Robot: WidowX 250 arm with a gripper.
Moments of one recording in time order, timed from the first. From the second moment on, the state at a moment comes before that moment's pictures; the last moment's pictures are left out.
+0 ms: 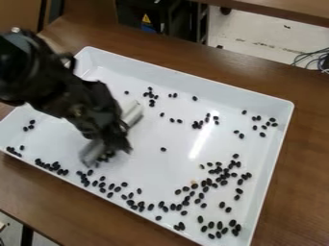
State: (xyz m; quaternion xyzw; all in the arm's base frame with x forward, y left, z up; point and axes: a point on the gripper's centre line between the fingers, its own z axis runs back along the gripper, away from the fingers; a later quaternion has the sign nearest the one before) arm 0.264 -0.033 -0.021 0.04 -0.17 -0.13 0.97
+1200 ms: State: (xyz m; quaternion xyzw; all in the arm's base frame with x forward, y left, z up) arm 0.260 -0.131 -0.005 0.04 -0.12 -0.14 0.98
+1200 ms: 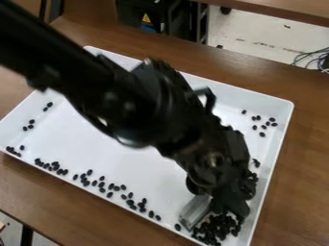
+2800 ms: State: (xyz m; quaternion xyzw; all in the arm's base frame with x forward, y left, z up) arm 0.357 0.134 -0.015 0.12 -0.09 0.01 0.99
